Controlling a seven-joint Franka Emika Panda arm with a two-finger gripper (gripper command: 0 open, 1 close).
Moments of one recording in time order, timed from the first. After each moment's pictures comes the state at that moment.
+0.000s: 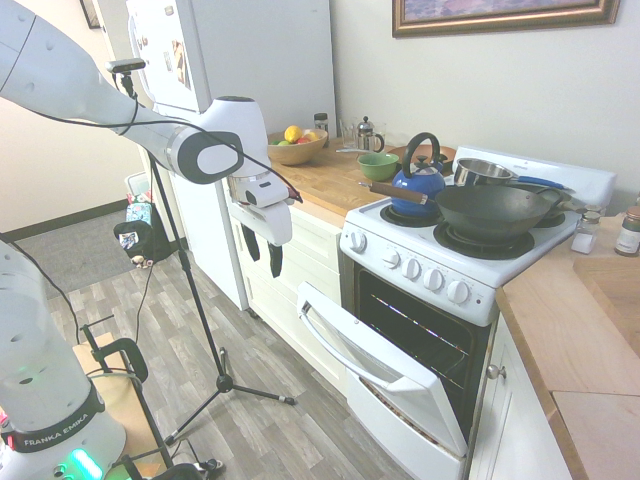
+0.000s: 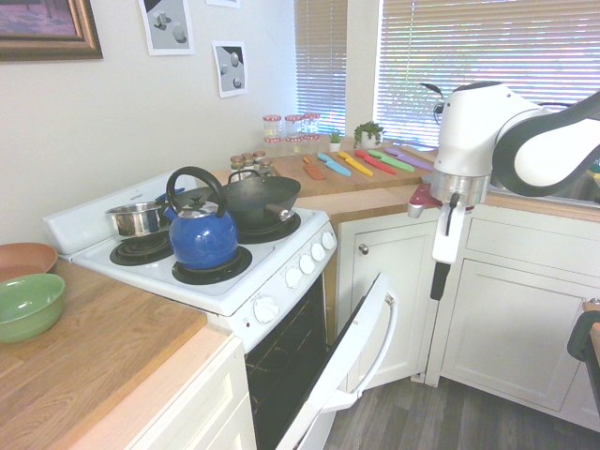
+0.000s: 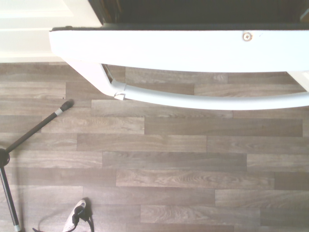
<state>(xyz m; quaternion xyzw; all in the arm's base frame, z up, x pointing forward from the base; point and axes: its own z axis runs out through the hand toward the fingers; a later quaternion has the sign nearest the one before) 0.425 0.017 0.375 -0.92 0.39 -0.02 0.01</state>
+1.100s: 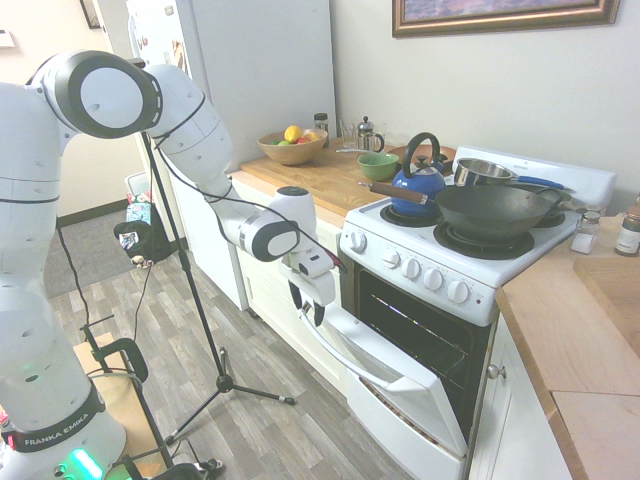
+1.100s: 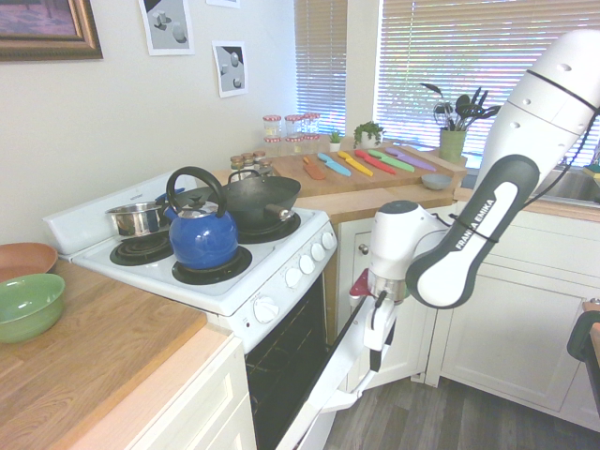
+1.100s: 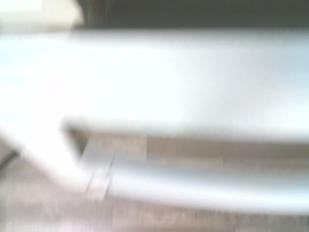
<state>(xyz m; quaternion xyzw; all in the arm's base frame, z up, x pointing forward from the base) 0.539 0.023 0.182 -0.91 0.41 -0.03 0.02</state>
